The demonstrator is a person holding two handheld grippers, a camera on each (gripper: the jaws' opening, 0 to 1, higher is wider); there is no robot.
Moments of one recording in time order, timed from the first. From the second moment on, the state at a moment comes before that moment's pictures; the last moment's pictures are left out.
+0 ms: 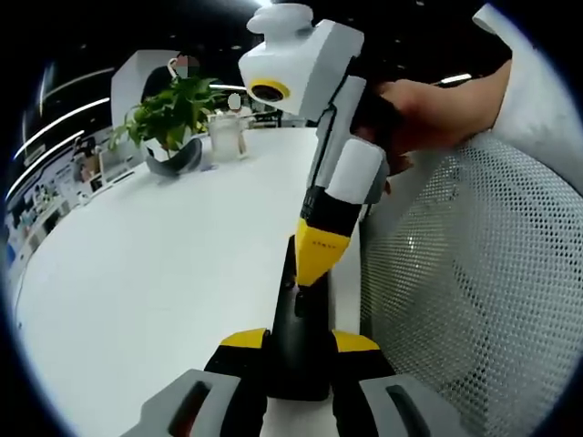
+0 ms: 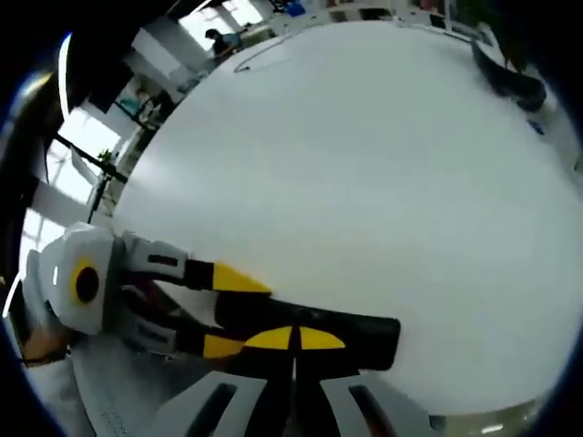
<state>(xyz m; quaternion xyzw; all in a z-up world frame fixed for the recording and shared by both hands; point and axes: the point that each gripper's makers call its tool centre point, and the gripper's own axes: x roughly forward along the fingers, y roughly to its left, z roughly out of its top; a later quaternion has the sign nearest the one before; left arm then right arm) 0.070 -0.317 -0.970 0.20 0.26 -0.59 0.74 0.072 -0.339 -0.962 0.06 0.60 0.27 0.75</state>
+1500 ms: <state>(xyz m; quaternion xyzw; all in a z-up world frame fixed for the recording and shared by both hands) 0.070 -0.317 -0.970 0.20 0.26 -0.59 0.73 0.073 -0.332 -0.959 0.10 0.60 0.28 0.74</state>
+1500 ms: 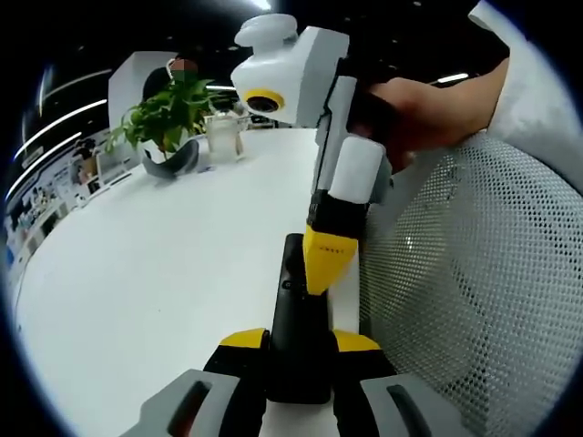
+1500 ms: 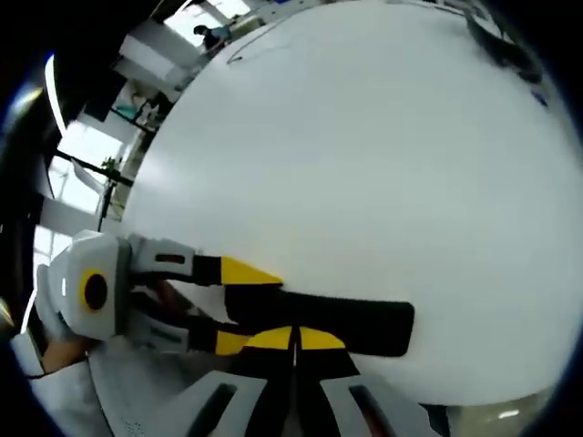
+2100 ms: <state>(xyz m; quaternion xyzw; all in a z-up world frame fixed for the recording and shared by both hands) 0.072 -0.317 -0.969 0.20 0.26 -0.59 0.73 0.078 -0.325 -0.963 0.06 0.58 0.30 0.75</state>
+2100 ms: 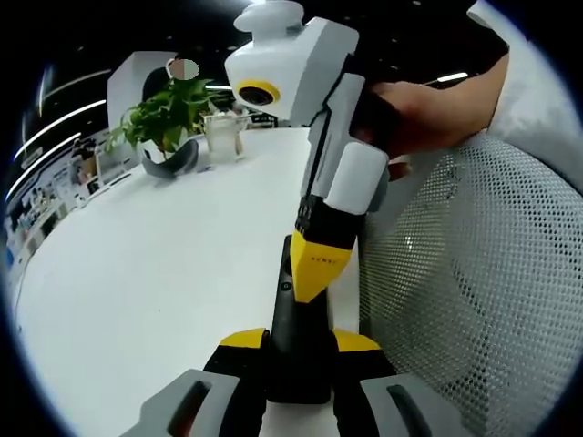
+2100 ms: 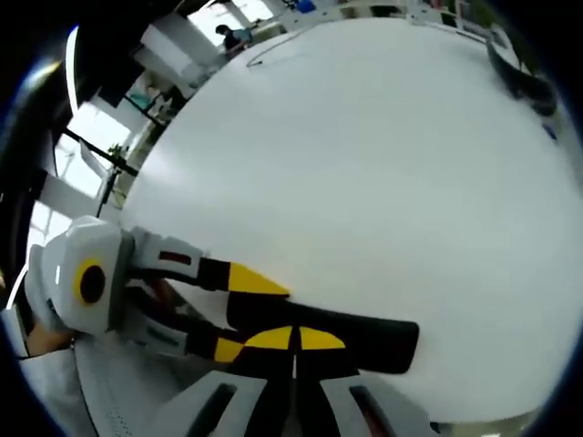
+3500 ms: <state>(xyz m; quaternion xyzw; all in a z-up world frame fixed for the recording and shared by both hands) 0.072 -0.317 -0.970 0.20 0.26 -0.59 0.74 0.076 -0.313 -0.962 0.08 0.57 0.33 0.75</state>
